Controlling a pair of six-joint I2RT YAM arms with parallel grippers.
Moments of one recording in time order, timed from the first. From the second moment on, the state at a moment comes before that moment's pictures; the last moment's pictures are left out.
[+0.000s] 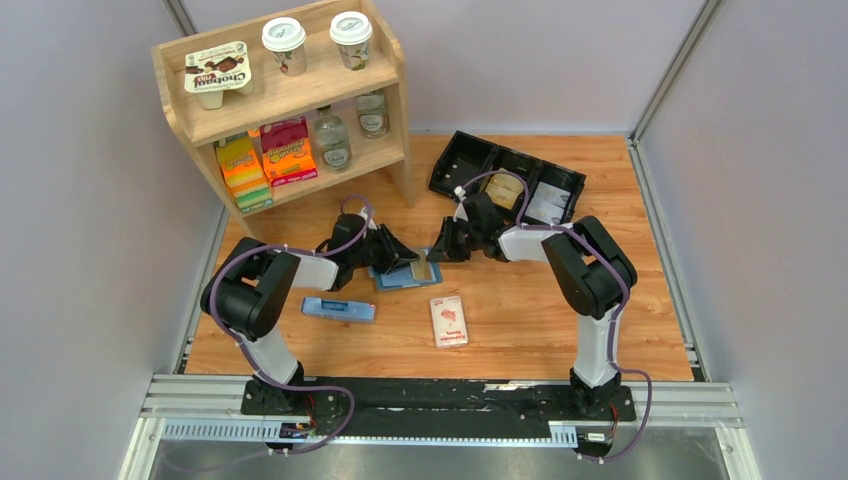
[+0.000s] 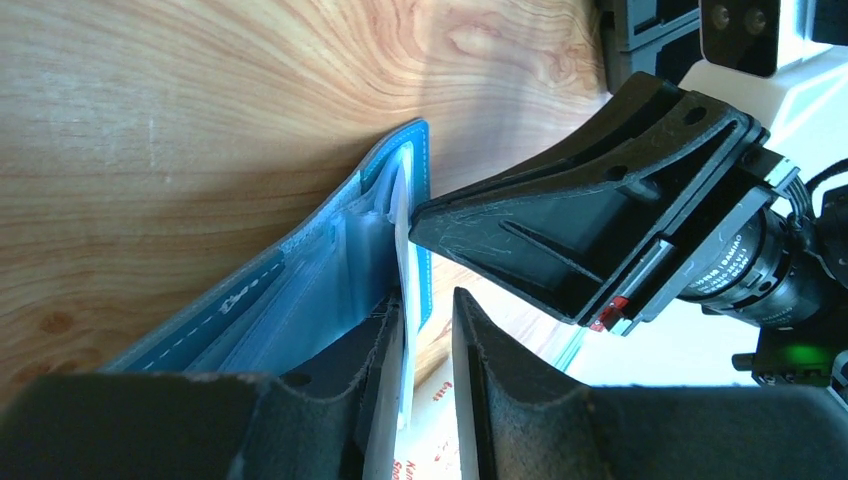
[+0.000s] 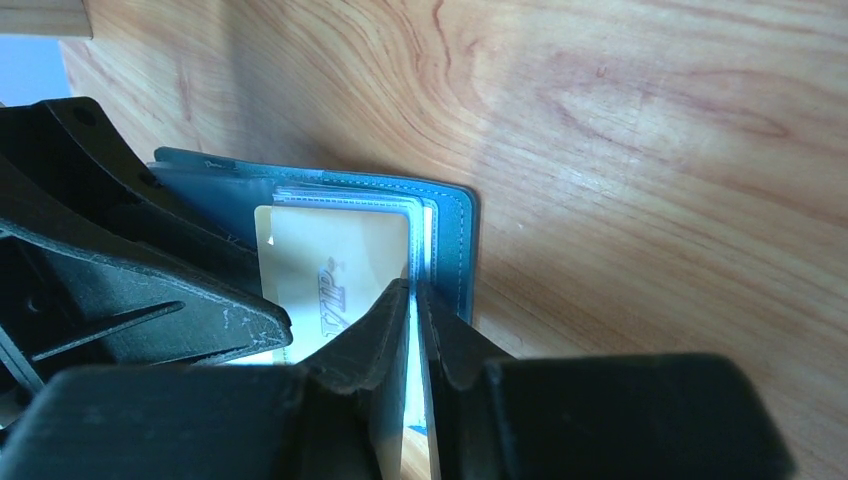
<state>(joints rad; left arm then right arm) -0.42 1.72 0.63 0.51 0.46 -1.07 0.55 1.97 1.06 0.14 -0.46 0.67</state>
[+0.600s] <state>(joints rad) -0.41 1.59 0.61 0.36 0.42 -1.04 0.55 1.99 1.08 0.14 -0.46 0.67</state>
